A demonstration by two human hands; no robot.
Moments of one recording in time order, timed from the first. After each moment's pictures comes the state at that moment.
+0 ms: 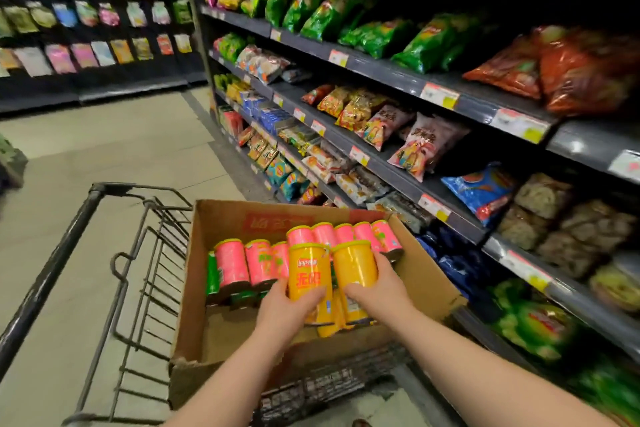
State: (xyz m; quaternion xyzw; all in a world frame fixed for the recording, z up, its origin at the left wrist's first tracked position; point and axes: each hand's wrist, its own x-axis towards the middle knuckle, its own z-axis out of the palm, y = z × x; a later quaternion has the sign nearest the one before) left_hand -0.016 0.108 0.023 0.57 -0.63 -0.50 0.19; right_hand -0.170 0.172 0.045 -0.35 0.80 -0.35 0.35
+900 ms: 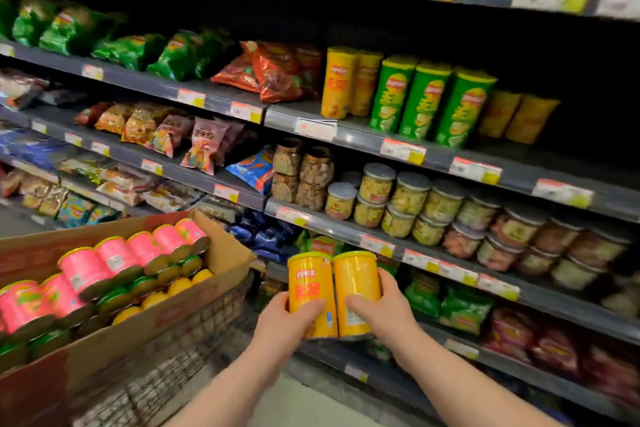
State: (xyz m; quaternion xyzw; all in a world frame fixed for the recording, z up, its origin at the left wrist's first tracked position) left_hand -0.154 0.408 0.059 0.33 -0.68 -0.65 0.07; right_hand -0.239 0.544 0.093 -0.07 0.85 -0.48 0.21
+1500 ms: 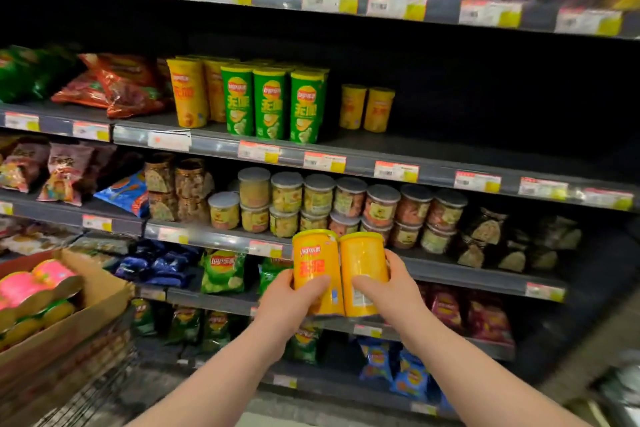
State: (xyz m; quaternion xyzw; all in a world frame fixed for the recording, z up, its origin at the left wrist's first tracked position) left_hand -0.259 0.616 0.105 0.19 -0.71 -0.68 0.00; right_hand -0.301 0.770 0.132 0.01 0.82 -0.56 0.11
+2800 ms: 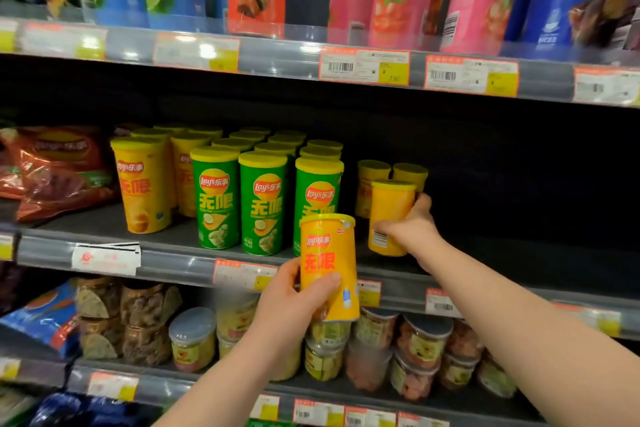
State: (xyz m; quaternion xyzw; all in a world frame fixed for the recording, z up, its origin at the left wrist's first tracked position) left_hand -0.491 0.523 0.186 0.05 -0.66 -0.74 0.08; right_hand -0.634 0.689 0.234 0.00 0.85 -0.52 -0.08
